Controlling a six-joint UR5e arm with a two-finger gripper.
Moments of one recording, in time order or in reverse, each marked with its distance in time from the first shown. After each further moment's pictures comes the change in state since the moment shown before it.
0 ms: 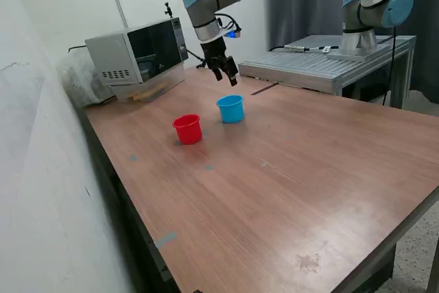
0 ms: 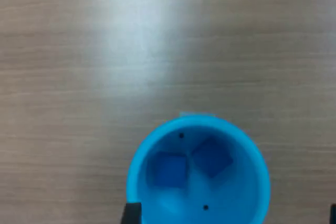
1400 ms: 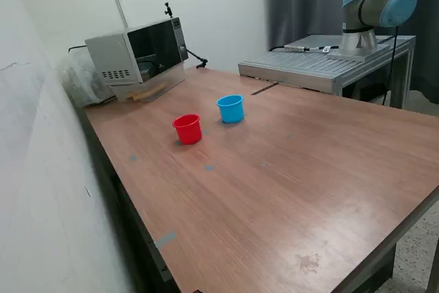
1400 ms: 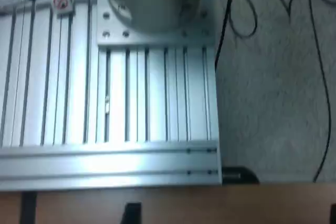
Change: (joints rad) arm 0.047 -0.767 0.333 0.673 0.015 0.063
